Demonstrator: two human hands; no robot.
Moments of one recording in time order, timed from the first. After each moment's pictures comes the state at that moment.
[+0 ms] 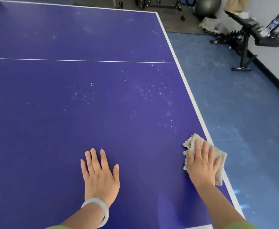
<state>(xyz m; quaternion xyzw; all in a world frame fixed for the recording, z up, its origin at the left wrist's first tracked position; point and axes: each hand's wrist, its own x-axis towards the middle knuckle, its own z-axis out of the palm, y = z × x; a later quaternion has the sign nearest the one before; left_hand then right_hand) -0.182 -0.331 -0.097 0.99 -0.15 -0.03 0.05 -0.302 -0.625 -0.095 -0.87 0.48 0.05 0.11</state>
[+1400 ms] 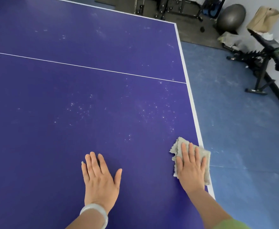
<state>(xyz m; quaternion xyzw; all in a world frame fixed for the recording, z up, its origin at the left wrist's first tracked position) -0.130 -0.415 -0.096 0.99 -0.10 -0.03 0.07 -0.198 -0.705 -0.103 -0.95 0.32 0.04 0.03</state>
